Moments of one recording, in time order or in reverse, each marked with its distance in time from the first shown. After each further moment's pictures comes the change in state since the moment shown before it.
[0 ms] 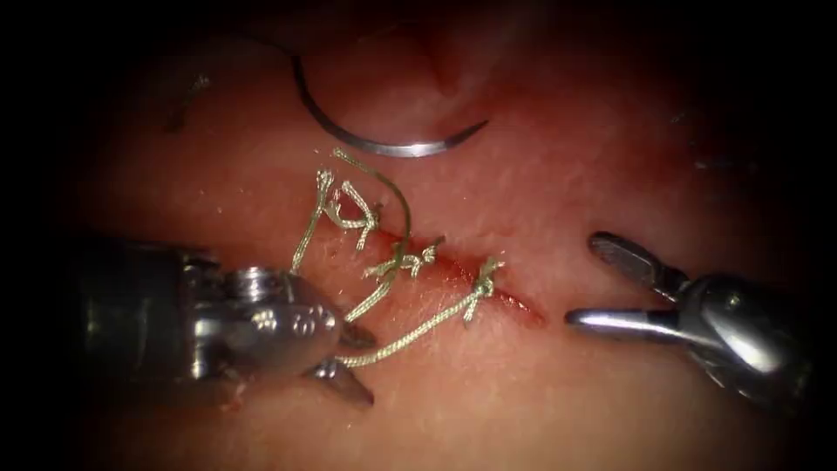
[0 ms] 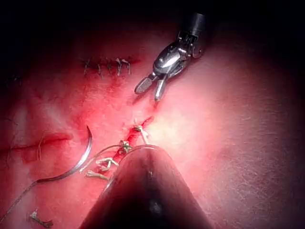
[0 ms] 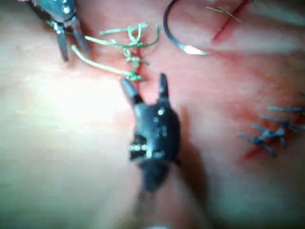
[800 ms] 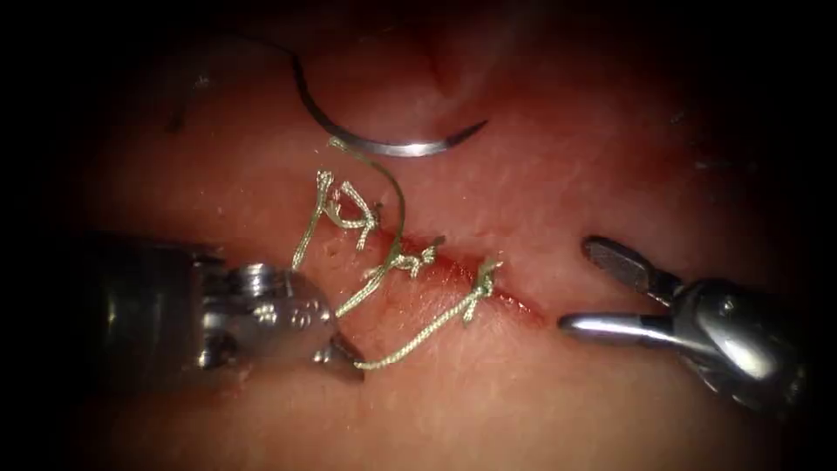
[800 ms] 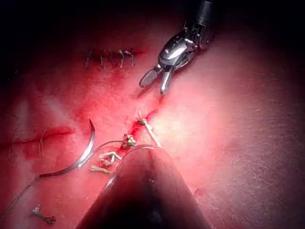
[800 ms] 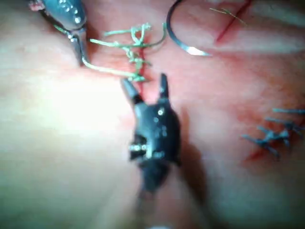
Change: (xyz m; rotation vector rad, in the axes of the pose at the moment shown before) right arm 0.000 -0.001 0.000 -0.002 0.001 0.001; left arm -0.001 -0.002 0.000 -0.024 -0.022 0.068
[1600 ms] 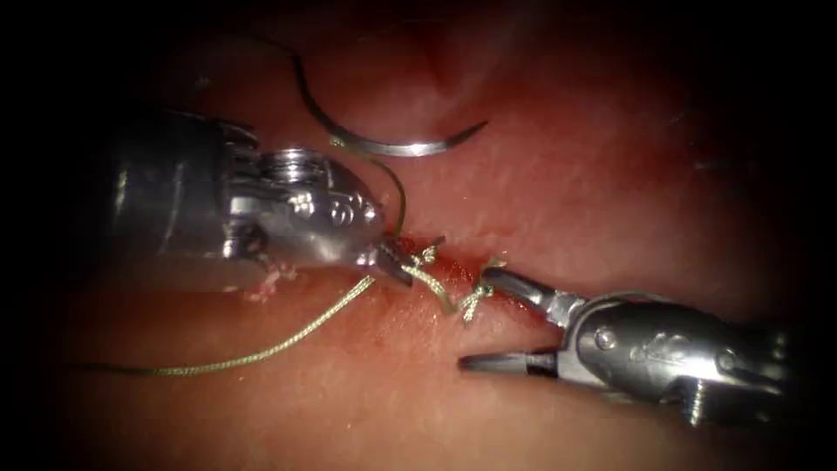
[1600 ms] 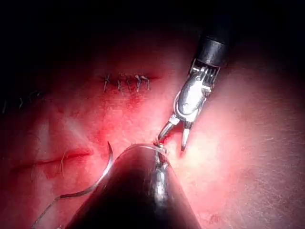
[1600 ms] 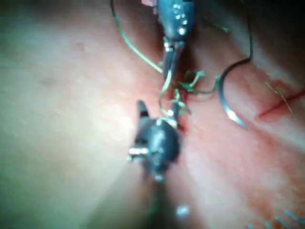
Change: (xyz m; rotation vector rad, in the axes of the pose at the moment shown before) right arm 0.002 -0.005 0.007 -0.042 -0.117 -0.380; left arm 0.004 -0.003 -0.005 0.059 0.086 0.033
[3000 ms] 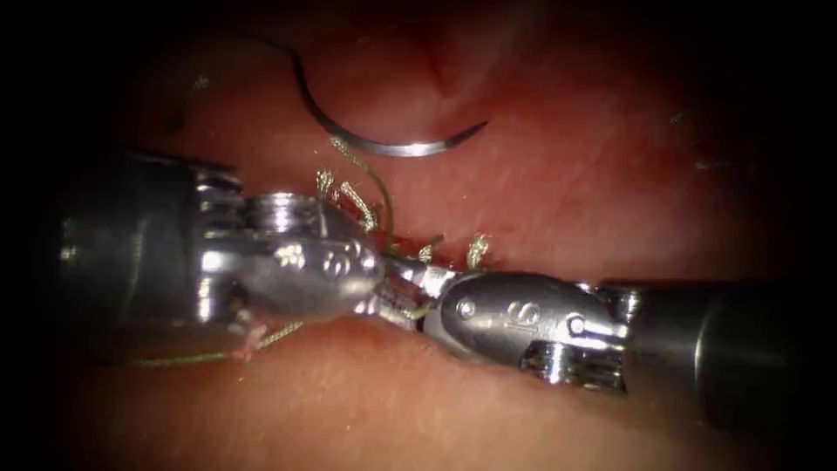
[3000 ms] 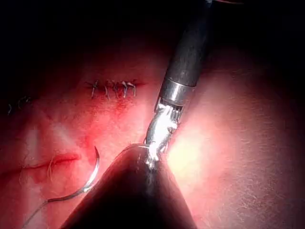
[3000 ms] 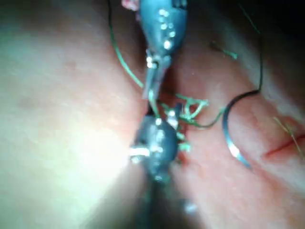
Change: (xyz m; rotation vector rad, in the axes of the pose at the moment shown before) right arm -0.001 -0.001 0.009 0.052 -0.059 -0.085; left arm 0.002 0.004 -0.002 0.010 0.000 0.044
